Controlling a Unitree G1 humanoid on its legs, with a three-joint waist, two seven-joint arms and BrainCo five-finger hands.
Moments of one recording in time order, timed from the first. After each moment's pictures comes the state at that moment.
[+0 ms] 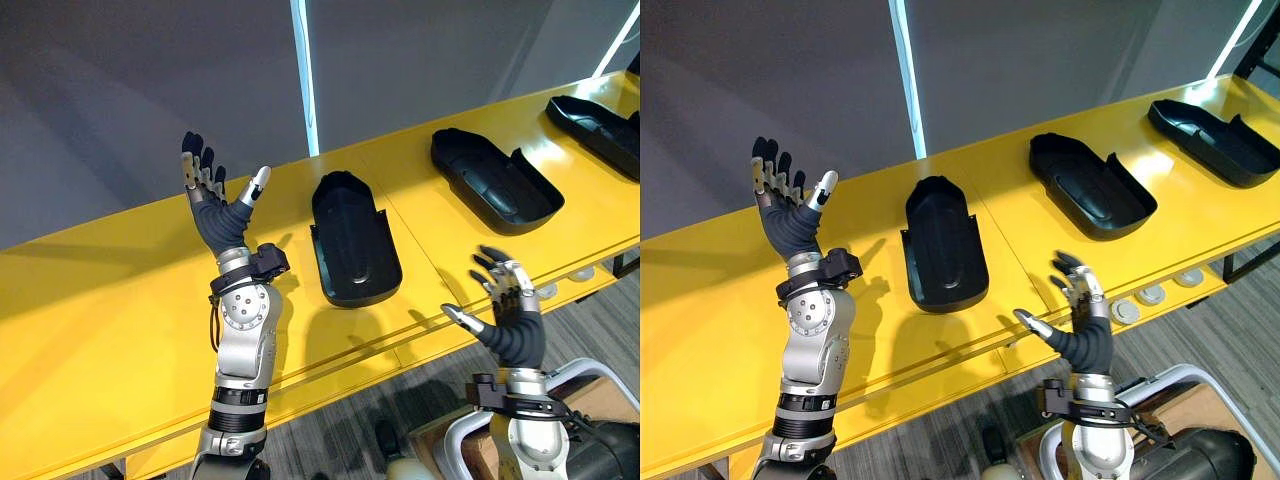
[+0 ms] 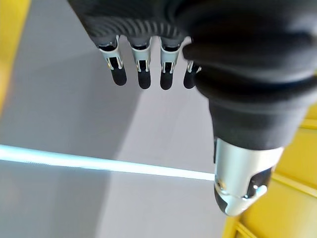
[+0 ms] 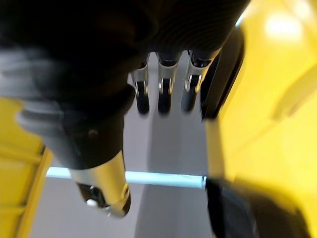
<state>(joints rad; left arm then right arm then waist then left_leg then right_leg) -0.43 -0.04 0.01 -0.20 -0.02 -0.12 0.52 0.27 -0.09 -0.01 -0.50 0.07 -0.23 0.01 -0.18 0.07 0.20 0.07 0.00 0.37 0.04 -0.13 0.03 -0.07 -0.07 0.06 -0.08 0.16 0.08</state>
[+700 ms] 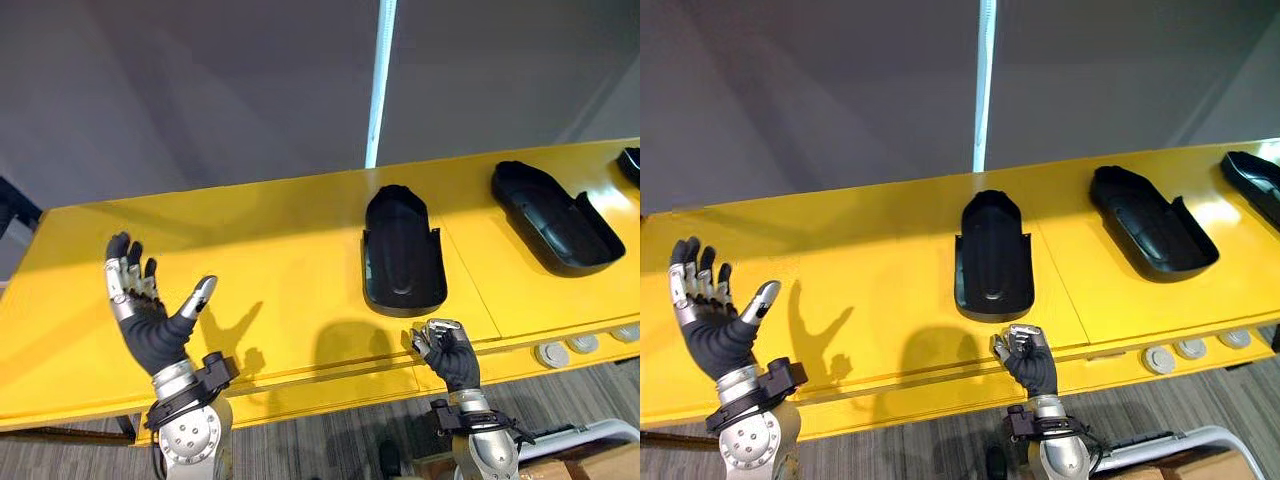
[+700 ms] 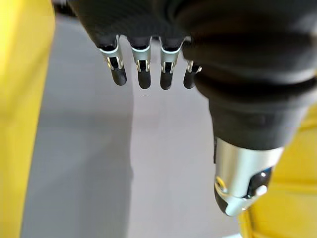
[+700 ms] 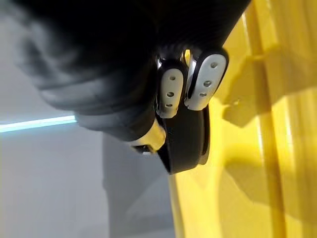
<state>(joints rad) 0.26 -0.04 0.07 -0.53 -0.02 -0.30 0.43 0.26 -0.06 0.05 -0.14 0.15 -0.26 0.03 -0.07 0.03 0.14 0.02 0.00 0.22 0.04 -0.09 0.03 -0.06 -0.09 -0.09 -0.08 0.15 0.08</state>
